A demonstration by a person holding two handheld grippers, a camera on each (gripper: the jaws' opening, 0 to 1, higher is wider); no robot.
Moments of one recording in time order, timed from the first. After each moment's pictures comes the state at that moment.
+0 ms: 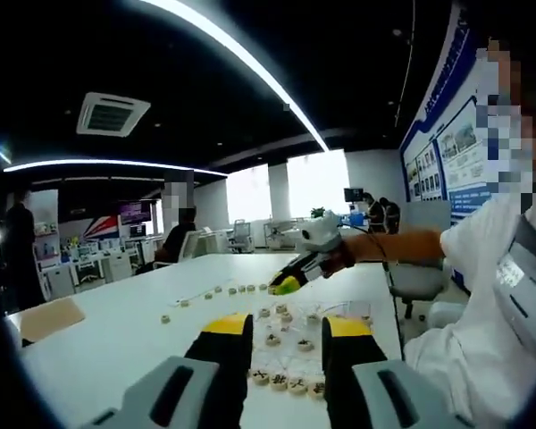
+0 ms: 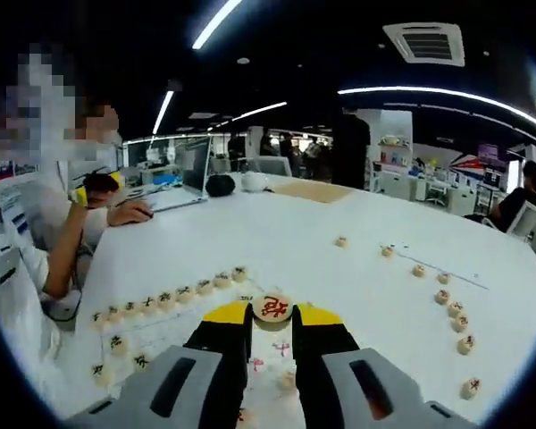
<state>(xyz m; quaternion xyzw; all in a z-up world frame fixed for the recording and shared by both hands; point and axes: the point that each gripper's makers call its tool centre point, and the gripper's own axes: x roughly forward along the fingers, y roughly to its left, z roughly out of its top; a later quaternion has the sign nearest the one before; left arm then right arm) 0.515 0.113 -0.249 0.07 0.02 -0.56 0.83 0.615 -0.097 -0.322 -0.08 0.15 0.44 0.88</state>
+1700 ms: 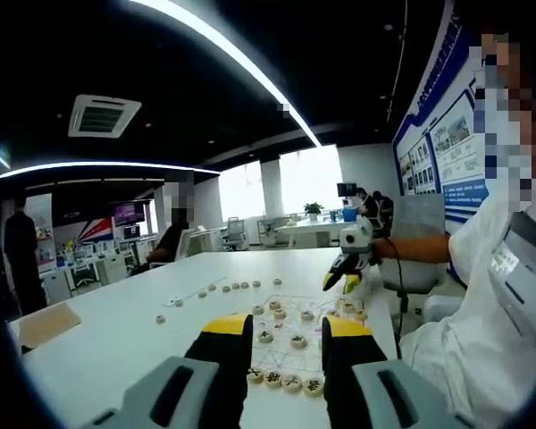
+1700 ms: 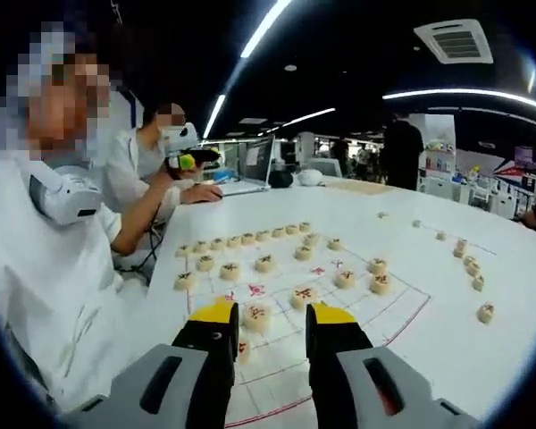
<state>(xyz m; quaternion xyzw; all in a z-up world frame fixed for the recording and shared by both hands) 0.503 0.112 -0.257 0.09 0.02 -0.57 0.82 0.517 -0.156 -0.348 -0.07 0.11 0.52 0.84</state>
